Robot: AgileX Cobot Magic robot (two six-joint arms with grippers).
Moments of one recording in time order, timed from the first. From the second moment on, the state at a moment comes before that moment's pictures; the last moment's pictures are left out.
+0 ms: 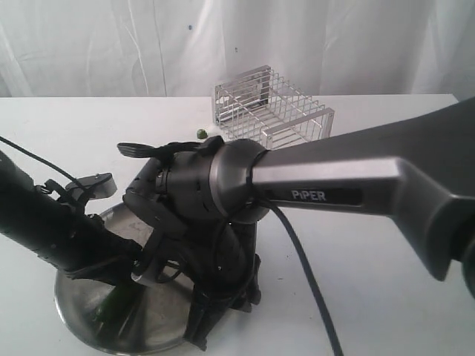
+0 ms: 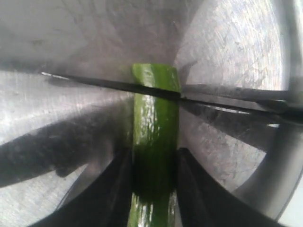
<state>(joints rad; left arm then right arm) -0.15 1.72 -0.76 -0.89 0.63 0.77 1.00 2.08 -1.46 -0.24 1.22 -0.04</state>
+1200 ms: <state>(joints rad) -0.15 1.72 -0.76 -0.89 0.63 0.77 0.99 2.06 -1.38 -0.25 1.21 -0.06</state>
